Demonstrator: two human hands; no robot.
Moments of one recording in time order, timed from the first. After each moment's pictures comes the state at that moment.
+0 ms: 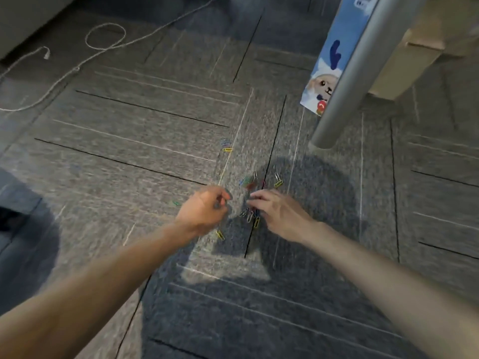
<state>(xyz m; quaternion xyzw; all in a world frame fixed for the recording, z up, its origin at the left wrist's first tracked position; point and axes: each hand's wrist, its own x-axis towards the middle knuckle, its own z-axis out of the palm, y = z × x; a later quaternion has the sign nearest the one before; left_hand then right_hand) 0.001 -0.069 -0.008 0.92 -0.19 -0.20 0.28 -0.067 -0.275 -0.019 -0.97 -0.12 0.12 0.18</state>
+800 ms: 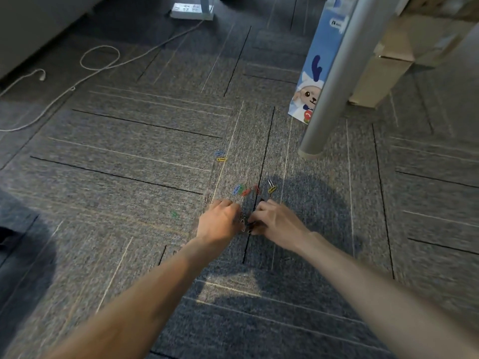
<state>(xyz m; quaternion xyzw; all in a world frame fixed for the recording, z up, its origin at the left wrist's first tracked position) -0.023 -0.099 -0.023 0.94 -0.27 -0.12 0.15 -0.079 -0.269 -0.024 -0.97 -0.08 0.10 0.18</state>
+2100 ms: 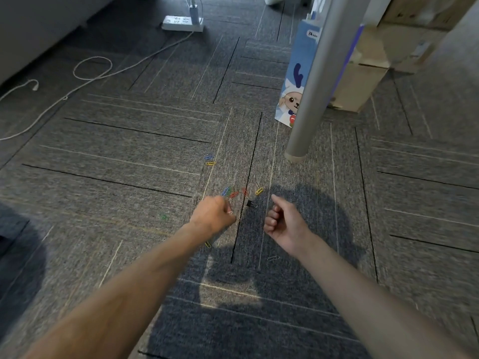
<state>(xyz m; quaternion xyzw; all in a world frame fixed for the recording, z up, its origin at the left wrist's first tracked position) -0.006 -0.121 -0.010 0.92 -0.19 -0.25 0.23 -0.102 -0.279 0.010 -0.37 0.39 0.05 0.84</state>
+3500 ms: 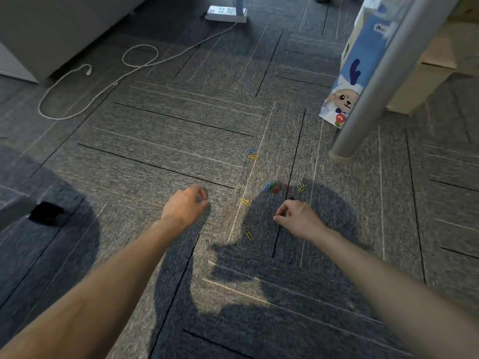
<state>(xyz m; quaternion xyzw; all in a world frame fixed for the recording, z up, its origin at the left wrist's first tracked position) 0.025 0.023 0.002 0.96 -0.09 -0.16 0.21 -0.065 -0.237 -0.012 -0.92 0.17 0.20 0.31</state>
